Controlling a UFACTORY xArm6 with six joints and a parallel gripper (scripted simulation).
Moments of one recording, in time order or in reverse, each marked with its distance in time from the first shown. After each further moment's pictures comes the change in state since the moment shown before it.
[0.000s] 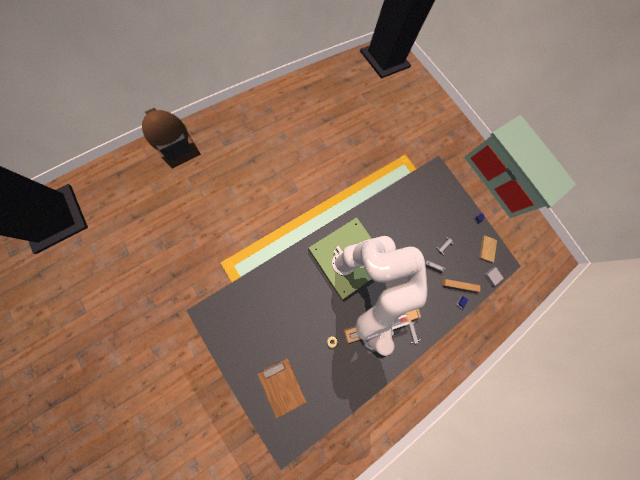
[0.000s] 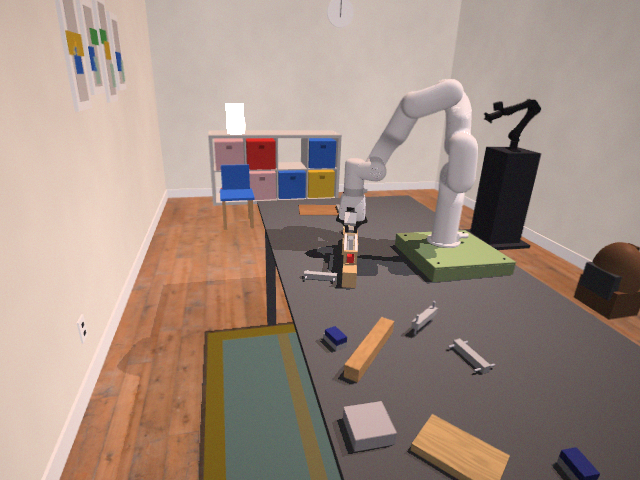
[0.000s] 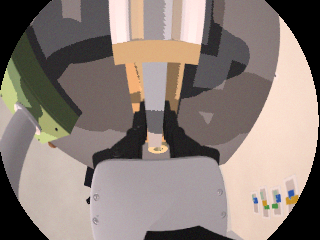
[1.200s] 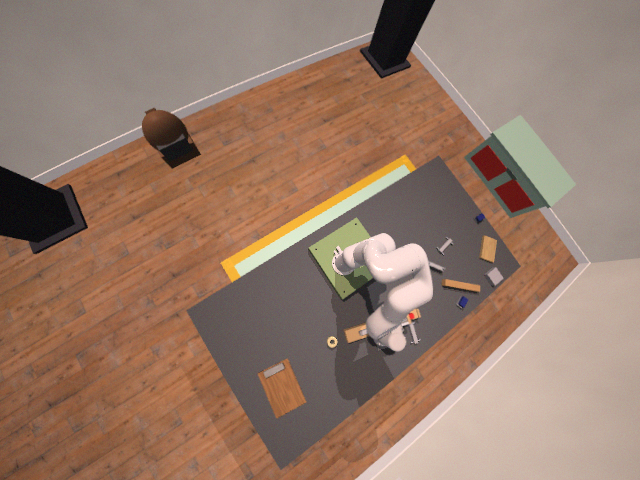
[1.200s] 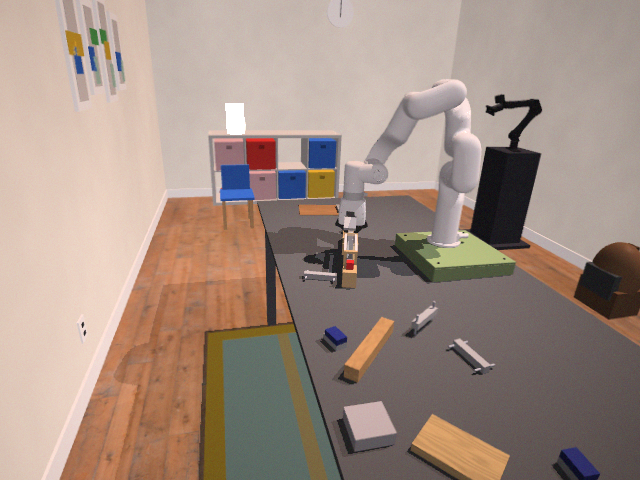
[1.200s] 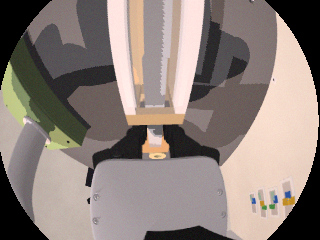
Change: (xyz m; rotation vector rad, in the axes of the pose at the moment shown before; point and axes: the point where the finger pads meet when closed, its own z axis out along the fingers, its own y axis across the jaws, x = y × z) arm 0.051 0.001 0.000 0.000 -0.002 0.000
